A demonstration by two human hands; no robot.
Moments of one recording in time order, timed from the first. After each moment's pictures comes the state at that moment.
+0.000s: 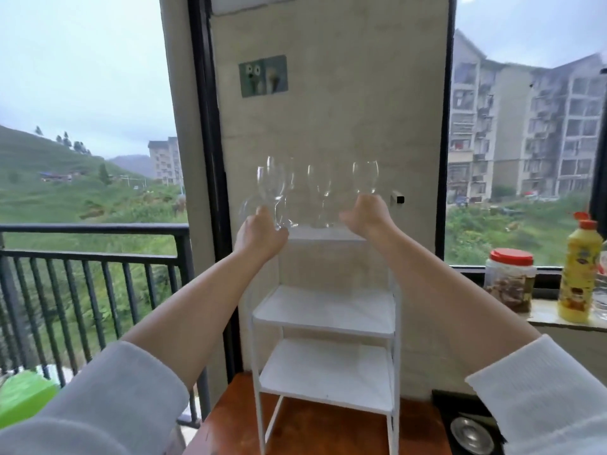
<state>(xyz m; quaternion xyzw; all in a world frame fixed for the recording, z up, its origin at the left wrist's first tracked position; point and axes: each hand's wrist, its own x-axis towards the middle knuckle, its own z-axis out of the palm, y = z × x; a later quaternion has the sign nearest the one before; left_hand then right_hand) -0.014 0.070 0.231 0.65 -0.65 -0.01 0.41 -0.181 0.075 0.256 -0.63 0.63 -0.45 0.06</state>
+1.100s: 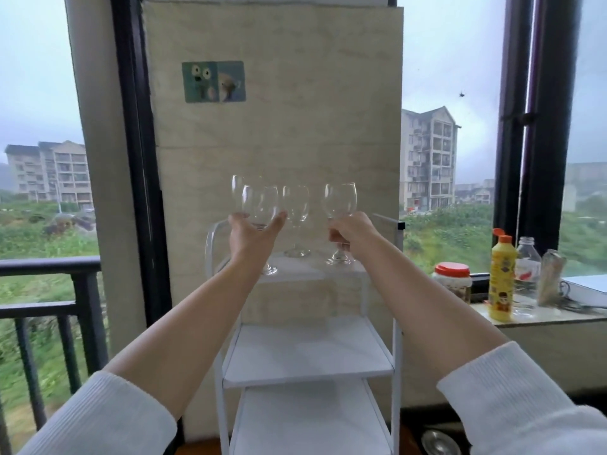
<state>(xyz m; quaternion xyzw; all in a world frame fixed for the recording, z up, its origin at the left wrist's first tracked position) -0.018 -0.030 0.249 0.42 -0.57 -0.32 0.63 -0.171 -0.002 0.270 -0.44 0.60 -0.61 0.26</state>
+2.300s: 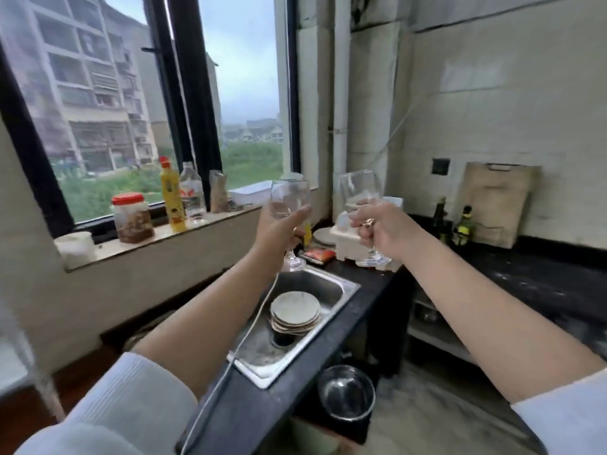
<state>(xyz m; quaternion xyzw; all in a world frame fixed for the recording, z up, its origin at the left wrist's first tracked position) -0.371 0.426 0.147 0.08 -0.63 -0.72 0.27 -0.430 0.587 0.167 -0.21 0.62 -0.73 0.18</state>
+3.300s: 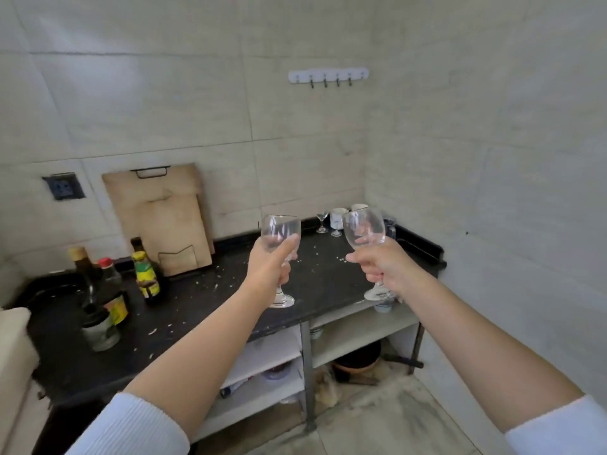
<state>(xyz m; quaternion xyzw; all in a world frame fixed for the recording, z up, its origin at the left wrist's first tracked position) -0.869 0.966 0.064 -0.22 -0.60 -0.74 -0.21 -0.755 1.123 0.071 0.24 0.62 -0.72 -0.20</state>
